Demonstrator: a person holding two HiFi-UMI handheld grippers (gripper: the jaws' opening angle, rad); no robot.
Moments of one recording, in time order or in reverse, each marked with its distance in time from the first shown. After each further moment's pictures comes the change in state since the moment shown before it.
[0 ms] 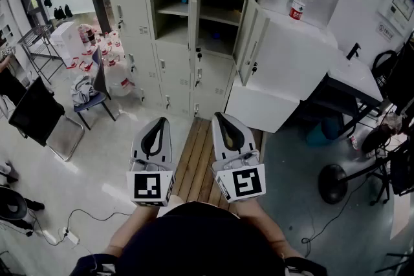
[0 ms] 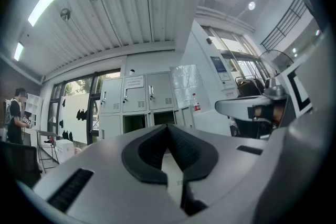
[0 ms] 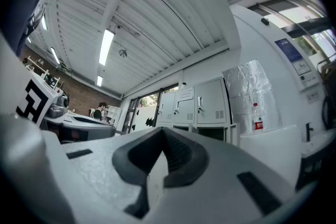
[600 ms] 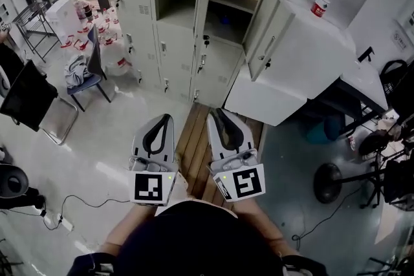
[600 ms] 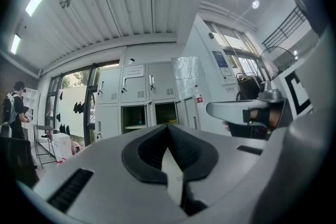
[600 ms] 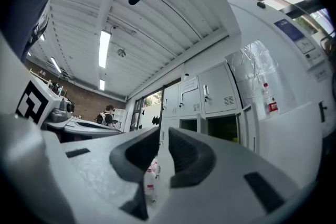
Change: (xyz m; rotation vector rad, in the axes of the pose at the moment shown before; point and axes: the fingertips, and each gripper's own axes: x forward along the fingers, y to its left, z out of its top) left arm 0.058 0.028 -0.044 -0.011 0.052 -0.033; right arm 0.071 0.000 -0.053 0.091 0.000 0.064
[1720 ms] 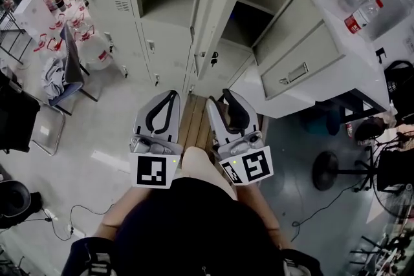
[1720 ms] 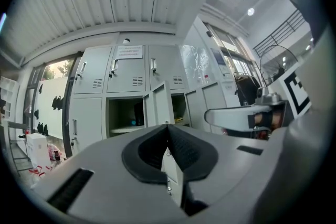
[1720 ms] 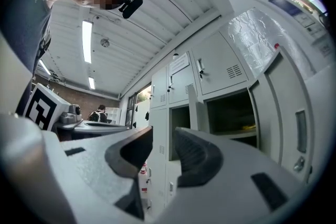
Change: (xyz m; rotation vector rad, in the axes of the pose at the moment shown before) left arm 0.236 0.113 -0.049 0.015 0.008 -0.168; right arm 0.218 -0.096 -0.089 0.079 0.055 -0.039
